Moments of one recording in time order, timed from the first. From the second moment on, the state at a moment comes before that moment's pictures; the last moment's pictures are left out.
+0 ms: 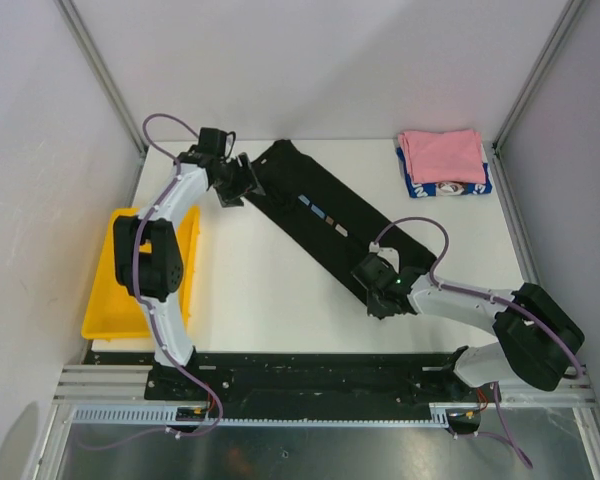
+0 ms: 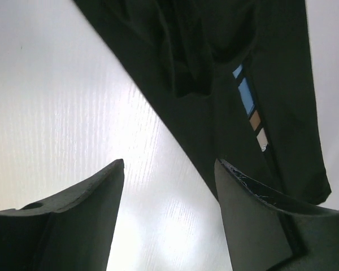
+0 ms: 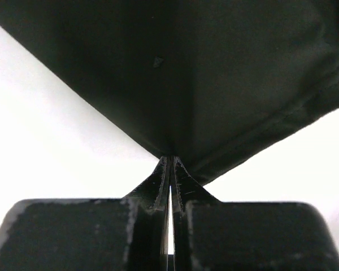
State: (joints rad) left arm -0.16 1.95 1.68 -0.70 0.23 -0.54; right arm 0.81 1.38 0.68 -0.52 0.28 0.75
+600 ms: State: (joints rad) left arm -0.15 1.80 1.31 -0.62 0.15 -0.62; right arm 1.23 1.80 1.06 -0.30 0.08 1.06
